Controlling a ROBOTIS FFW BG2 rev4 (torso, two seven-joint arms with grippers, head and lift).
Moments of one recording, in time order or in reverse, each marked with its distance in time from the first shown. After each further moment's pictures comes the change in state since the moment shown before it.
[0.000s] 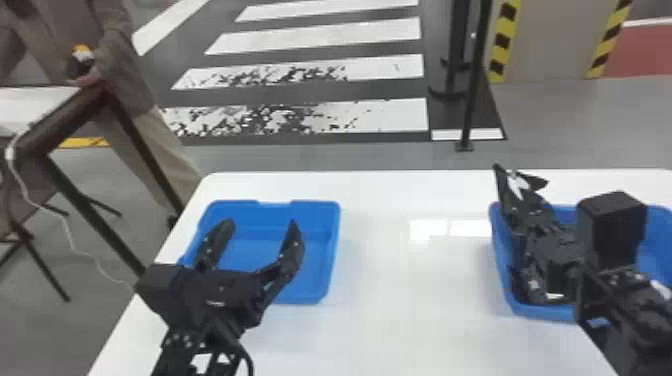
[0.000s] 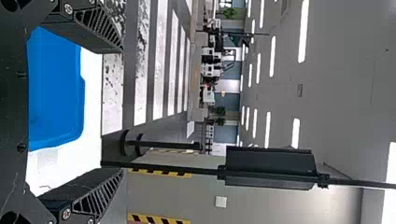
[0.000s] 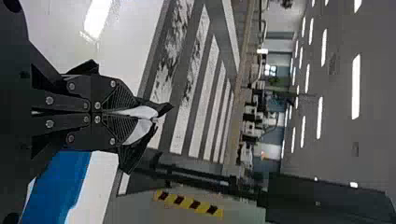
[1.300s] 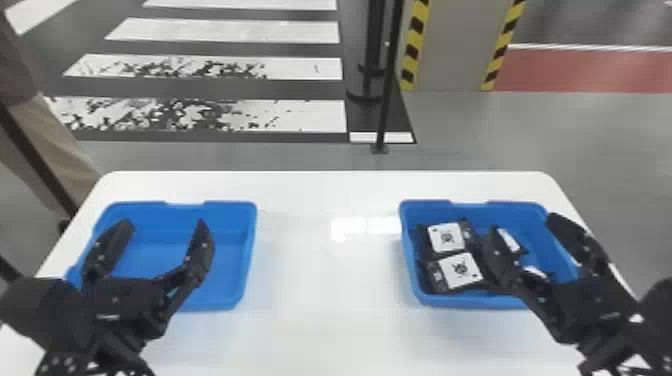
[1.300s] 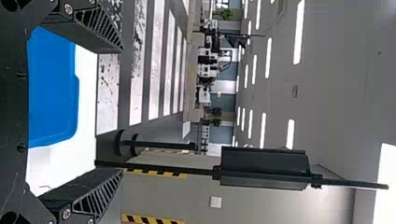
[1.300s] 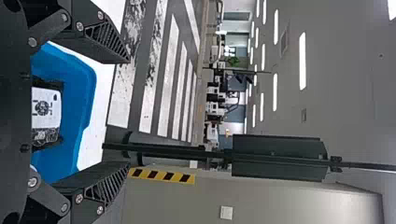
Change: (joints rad) left arm 0.000 -0.007 0.000 0.000 0.002 -0.020 0.000; right arm 0.347 0.056 -0.316 -0.132 -0.123 -0.366 0.249
